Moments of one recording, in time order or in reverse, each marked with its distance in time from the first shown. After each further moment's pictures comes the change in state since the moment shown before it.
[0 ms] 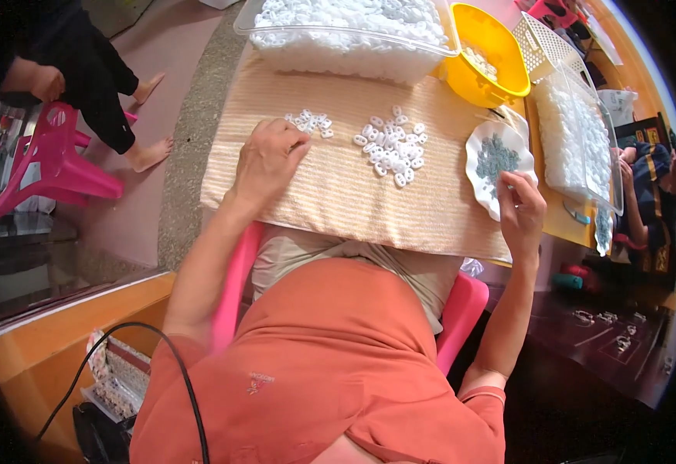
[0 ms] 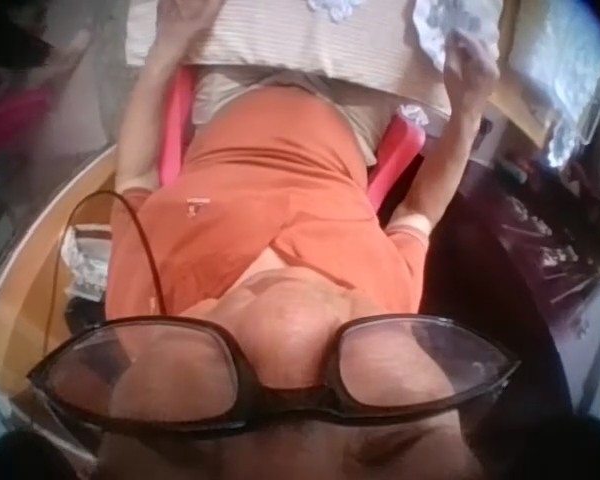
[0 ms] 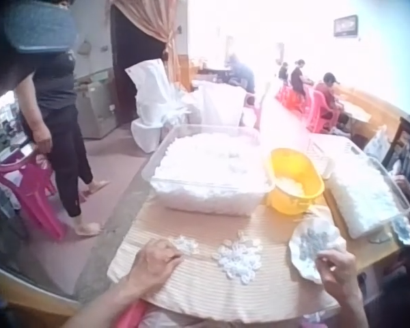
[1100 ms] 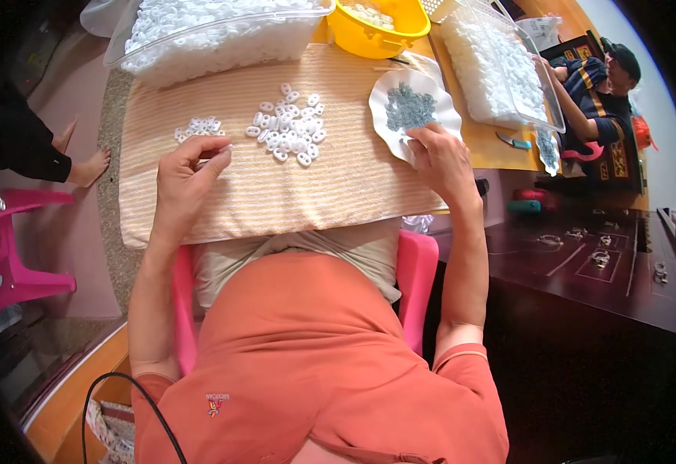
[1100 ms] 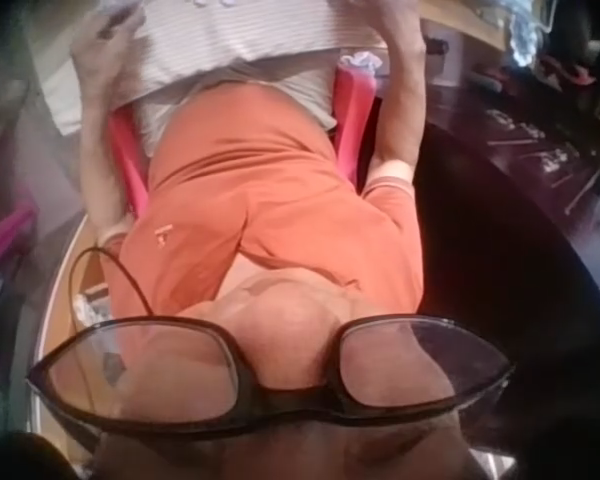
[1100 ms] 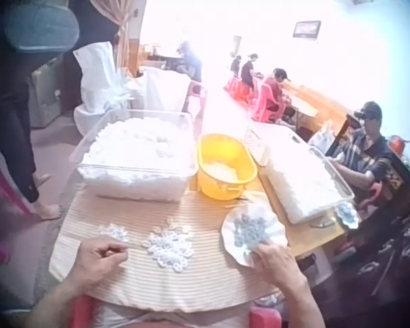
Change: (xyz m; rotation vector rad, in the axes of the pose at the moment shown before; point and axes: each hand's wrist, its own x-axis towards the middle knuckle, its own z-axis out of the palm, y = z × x) left_hand 0.002 0.027 0.012 -0.714 -0.080 -0.217; right_hand -0.001 0.006 -0.001 -0.399 -0.244 0.063
